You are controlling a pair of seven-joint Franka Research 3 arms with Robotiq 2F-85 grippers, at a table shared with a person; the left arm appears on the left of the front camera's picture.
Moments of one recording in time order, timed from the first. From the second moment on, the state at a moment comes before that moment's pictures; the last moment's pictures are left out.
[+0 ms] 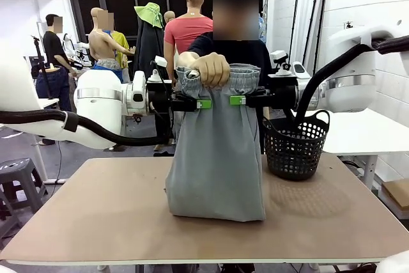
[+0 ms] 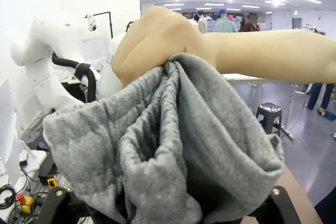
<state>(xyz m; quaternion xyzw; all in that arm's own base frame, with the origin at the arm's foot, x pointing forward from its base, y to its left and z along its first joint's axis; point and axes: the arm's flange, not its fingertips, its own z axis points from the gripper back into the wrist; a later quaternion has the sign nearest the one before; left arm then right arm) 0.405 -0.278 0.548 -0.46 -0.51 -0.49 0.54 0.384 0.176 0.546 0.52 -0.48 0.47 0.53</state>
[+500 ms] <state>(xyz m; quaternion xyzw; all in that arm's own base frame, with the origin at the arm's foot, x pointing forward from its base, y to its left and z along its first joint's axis) 0.407 -0.275 0.552 -0.48 -0.52 -0.48 0.52 0.389 0.172 0.547 0.51 -0.48 0.47 0.53</state>
